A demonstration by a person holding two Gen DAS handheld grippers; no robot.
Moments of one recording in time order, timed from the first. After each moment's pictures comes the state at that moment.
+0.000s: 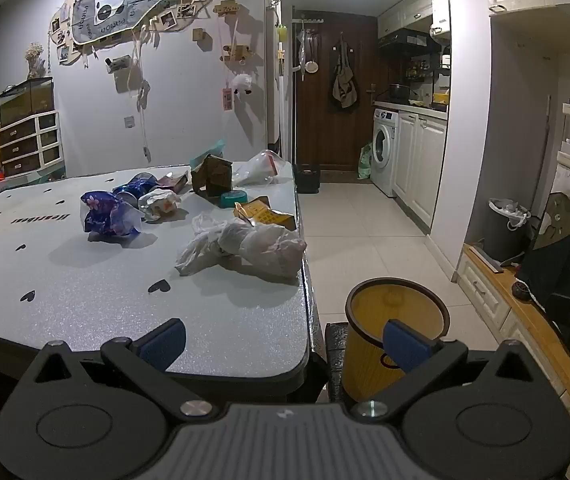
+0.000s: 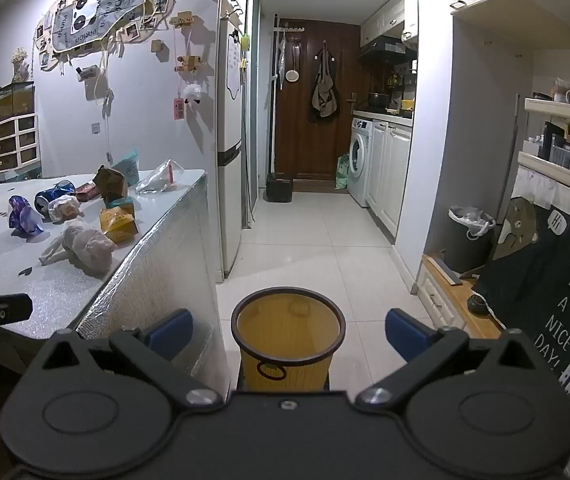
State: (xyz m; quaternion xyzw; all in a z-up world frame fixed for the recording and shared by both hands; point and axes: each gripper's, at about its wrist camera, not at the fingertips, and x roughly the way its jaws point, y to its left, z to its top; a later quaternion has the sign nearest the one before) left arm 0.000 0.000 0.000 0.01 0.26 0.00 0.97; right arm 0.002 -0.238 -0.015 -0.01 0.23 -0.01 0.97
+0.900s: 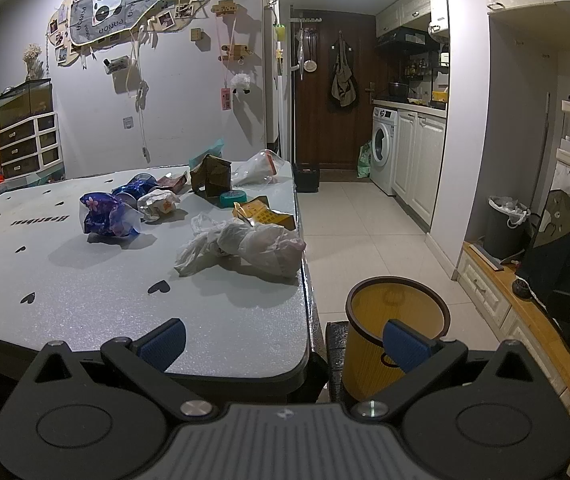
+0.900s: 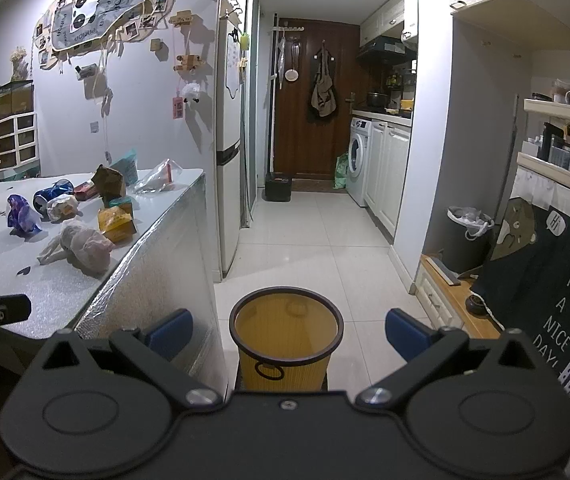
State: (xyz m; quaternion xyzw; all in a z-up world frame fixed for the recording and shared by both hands) left arm -0.001 -0.002 0.000 0.01 0.26 0.00 0.97; right arm 0.002 -0.240 -0.014 -0.01 0.23 -0.01 0.97
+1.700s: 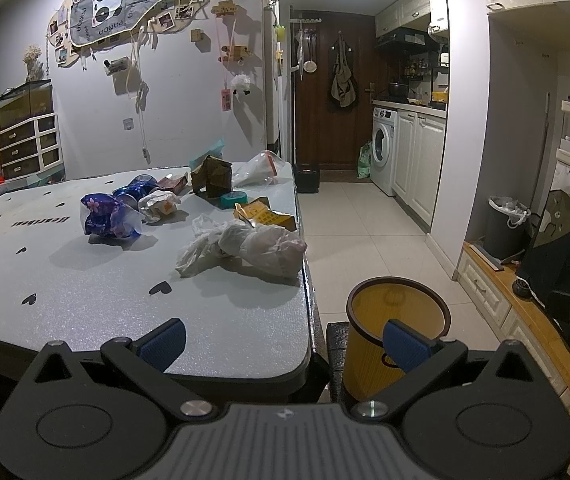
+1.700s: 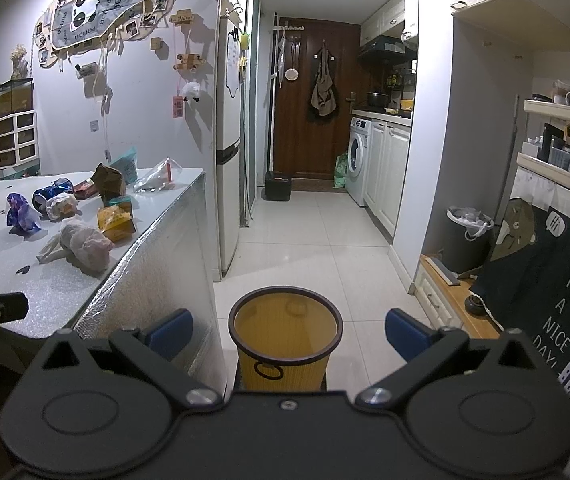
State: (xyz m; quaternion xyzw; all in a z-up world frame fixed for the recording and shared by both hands) left arm -0.001 -0.002 0.000 0.02 0.26 0.00 0.97; right arm 0.003 -0.242 -0.014 -0.01 0.23 -0.01 0.97
